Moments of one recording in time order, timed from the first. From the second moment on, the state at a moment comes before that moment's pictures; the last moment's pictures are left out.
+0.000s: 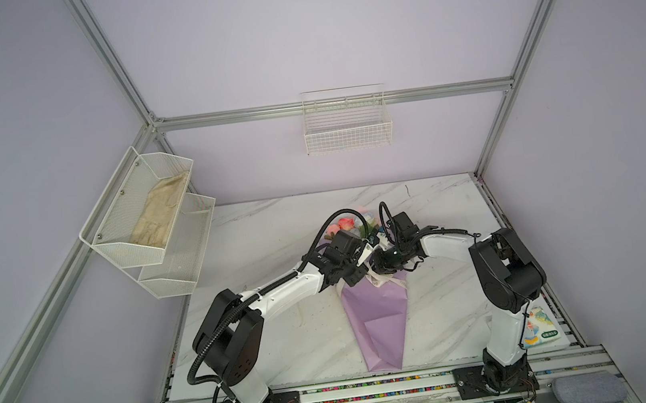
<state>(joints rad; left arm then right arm) -0.75 1.69 1.20 -0.37 -0.06 0.29 0.44 1.86 1.17 -0.40 -0.61 0.34</state>
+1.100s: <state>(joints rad) -0.75 1.69 1.18 -0.36 -0.07 0.26 0.62 1.43 0.71 -0.01 -0.27 0.55</state>
